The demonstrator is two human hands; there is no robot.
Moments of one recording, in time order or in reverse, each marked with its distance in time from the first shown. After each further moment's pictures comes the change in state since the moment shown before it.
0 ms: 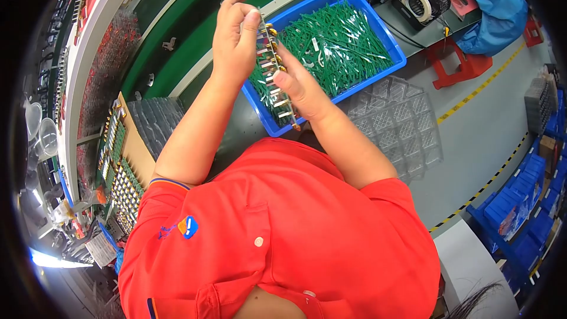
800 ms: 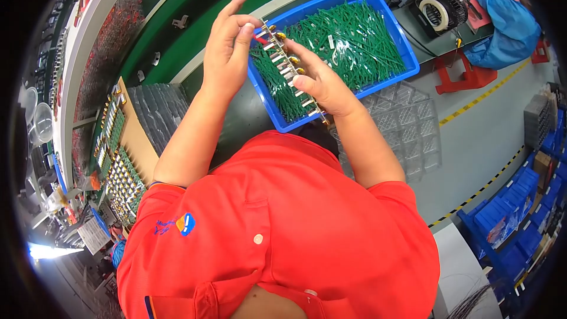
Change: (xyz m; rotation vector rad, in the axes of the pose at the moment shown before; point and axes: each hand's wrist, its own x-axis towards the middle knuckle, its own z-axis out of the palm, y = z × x) left_hand -0.024 -0.008 -0.048 0.102 -0.062 -0.098; right_hand 0.007 -0.005 -0.011 0.014 -0.077 0.186
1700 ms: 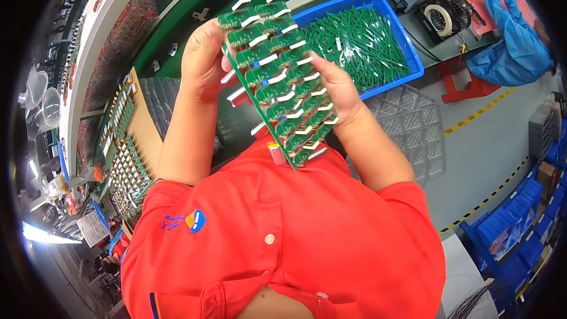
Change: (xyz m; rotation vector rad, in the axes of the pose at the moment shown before) left_hand -0.001 0.036 -0.044 -1.103 -0.302 -0.220; right_hand -0.013 -0.011 0.016 1.003 -0.242 0.258
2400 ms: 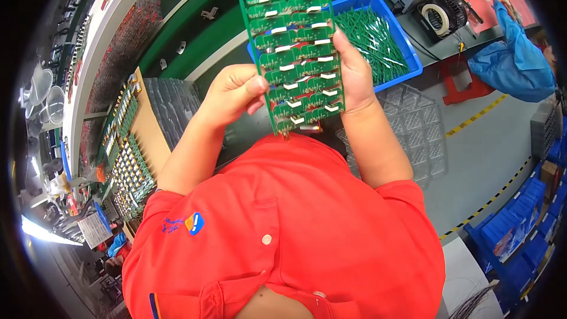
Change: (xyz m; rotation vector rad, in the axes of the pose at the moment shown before) left_hand -0.044 -0.009 0.030 0.199 -0.014 -0.393; right_hand -0.003 -0.012 0.020 -0.205 0.035 -0.288
